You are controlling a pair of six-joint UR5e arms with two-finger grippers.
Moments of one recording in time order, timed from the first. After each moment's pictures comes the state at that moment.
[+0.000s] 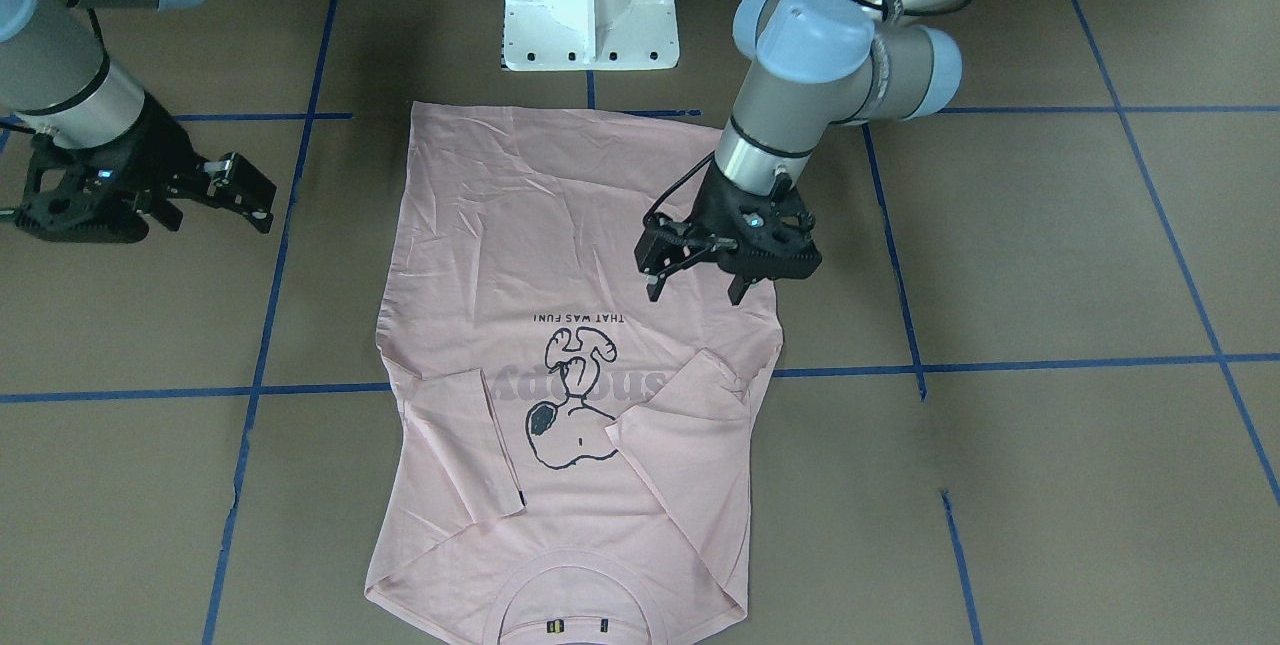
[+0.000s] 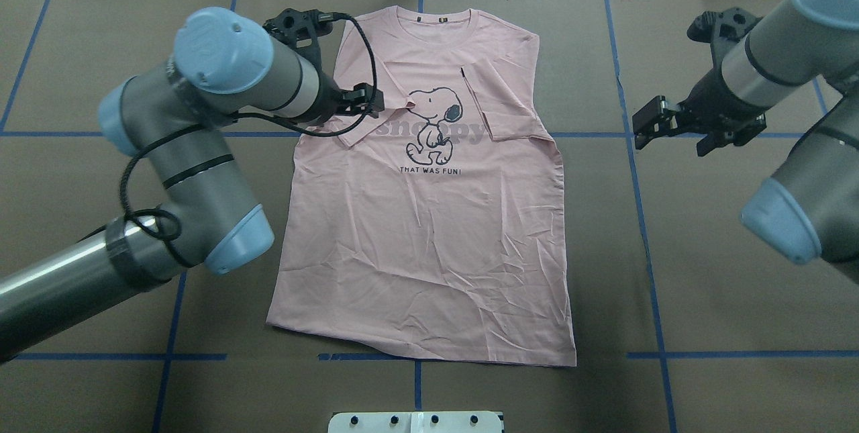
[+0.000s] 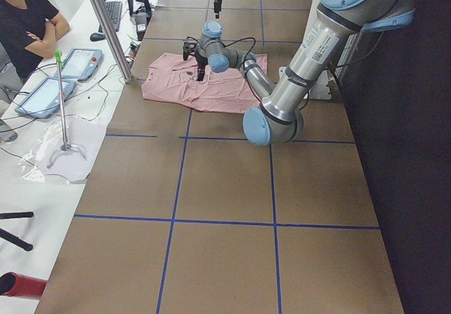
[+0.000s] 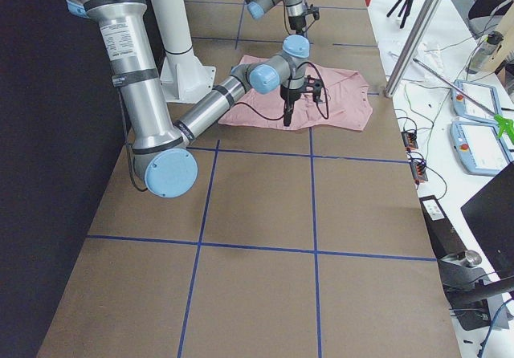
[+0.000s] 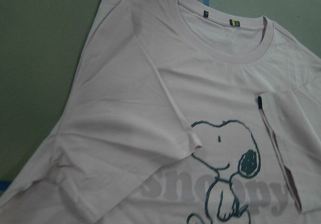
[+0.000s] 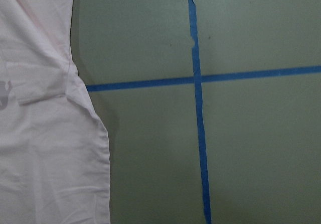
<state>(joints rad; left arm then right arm) -0.68 -2.18 -1.71 -1.88 -1.85 -1.24 0.88 -1.34 2.03 -1.63 2.16 1.01</state>
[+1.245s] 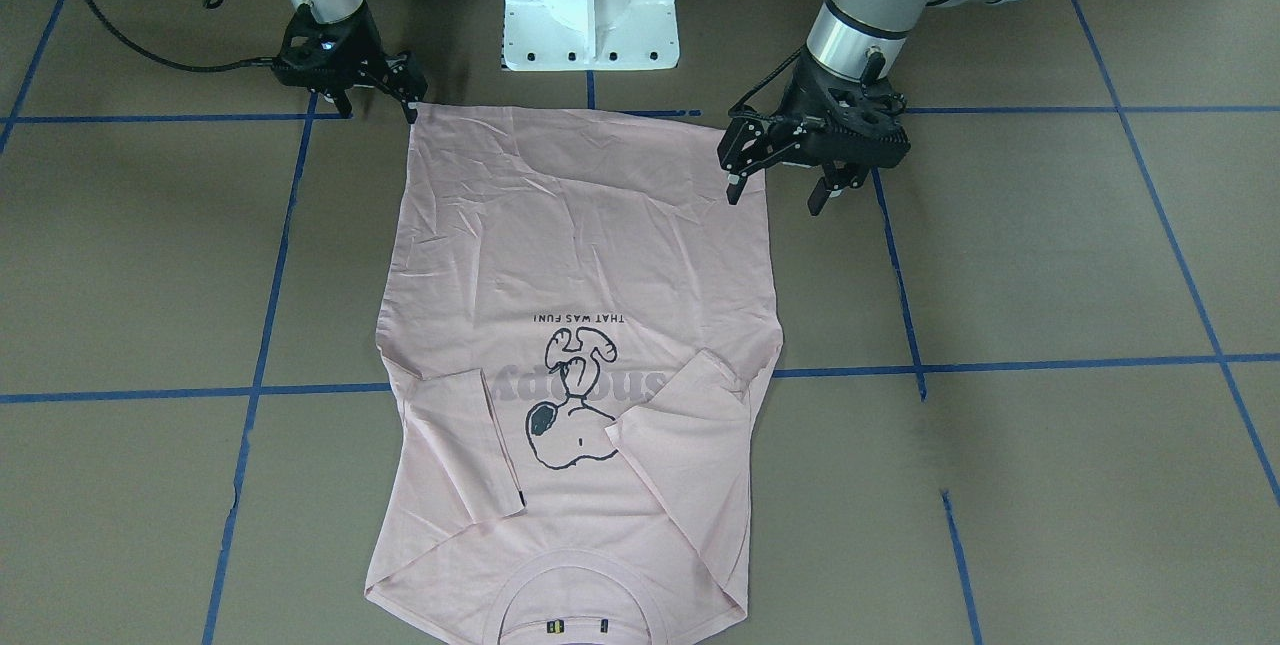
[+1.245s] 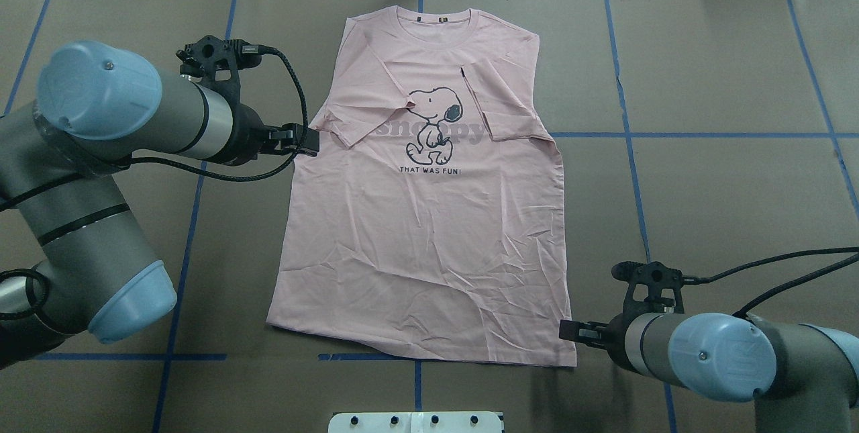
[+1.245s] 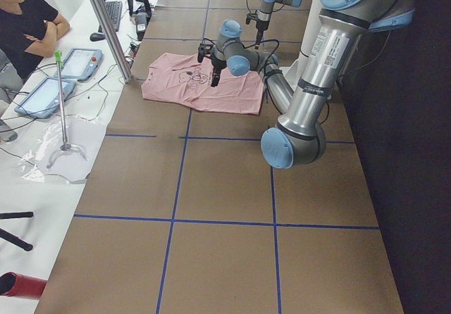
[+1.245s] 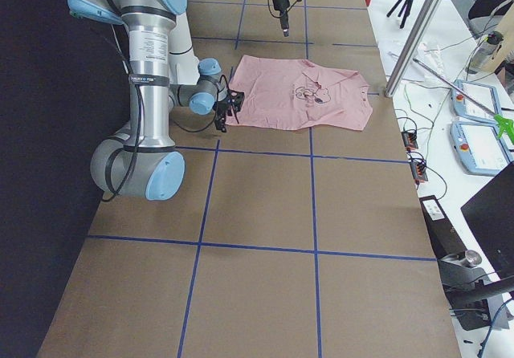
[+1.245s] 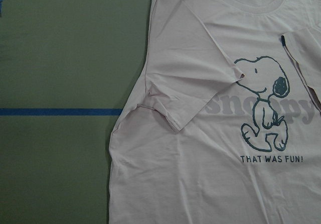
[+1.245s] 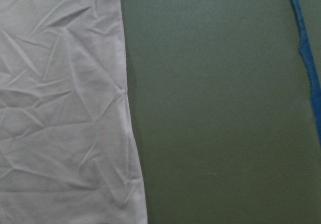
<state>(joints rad) -0.67 -2.00 -1.96 -1.77 -1.85 -1.17 0.17 -1.60 2.12 -1.28 1.56 1.63</state>
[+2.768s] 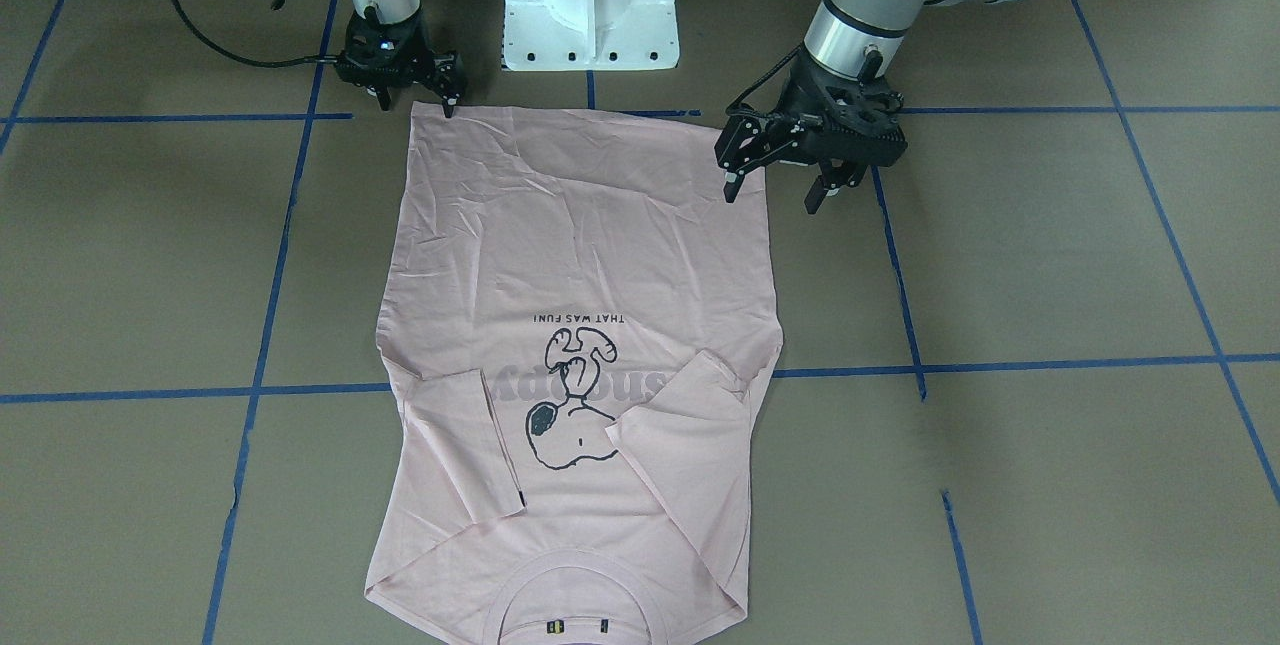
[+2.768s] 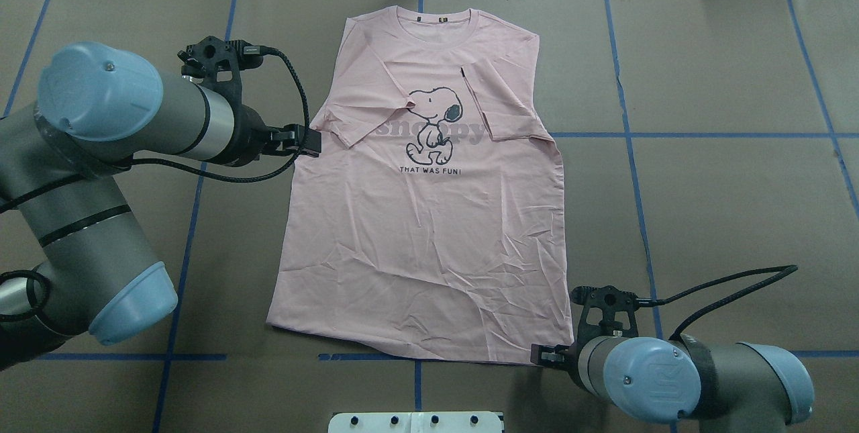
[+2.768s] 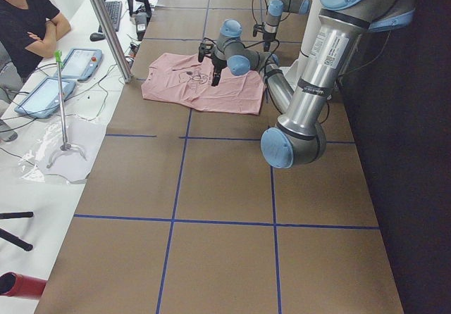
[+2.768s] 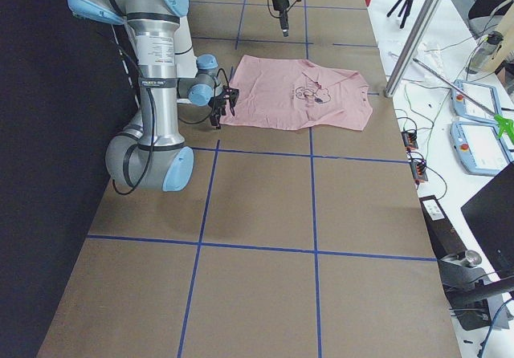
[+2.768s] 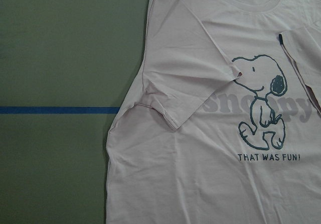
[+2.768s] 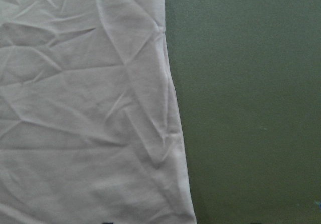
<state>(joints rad) -0.67 -2.00 -1.96 -1.78 -1.85 -1.17 0.11 -1.47 2.06 -1.42 1.56 1.64</state>
